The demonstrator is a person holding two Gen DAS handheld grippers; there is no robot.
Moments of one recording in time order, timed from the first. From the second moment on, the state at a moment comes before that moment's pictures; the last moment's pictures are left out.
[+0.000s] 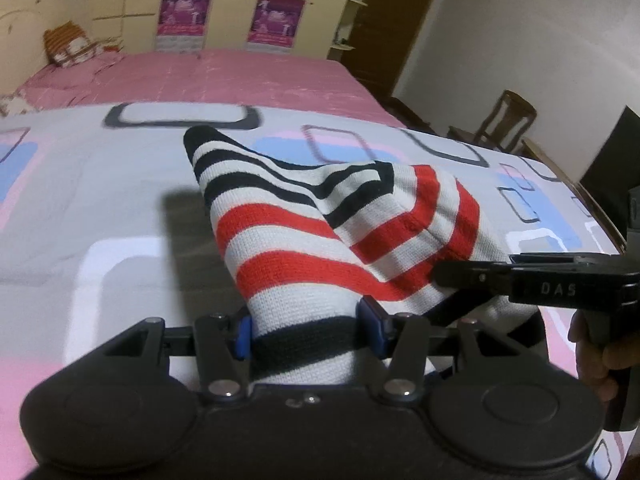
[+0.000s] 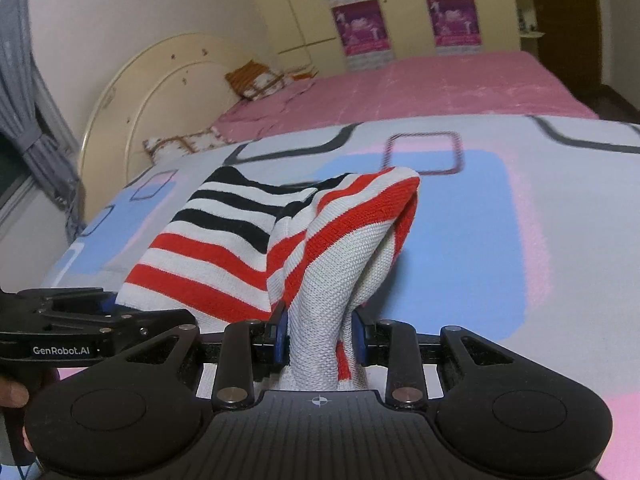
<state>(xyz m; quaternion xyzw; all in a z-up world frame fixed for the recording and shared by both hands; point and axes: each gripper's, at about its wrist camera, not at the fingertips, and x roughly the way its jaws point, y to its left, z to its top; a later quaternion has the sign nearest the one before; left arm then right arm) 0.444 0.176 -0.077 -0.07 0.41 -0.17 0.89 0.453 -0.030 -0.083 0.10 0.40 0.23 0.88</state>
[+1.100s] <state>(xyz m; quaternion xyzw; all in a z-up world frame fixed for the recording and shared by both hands) 0.487 0.225 -0.126 -0.07 0.38 -0.20 0.90 0.511 0.011 -0.127 -0.02 0.44 0.19 0.88</state>
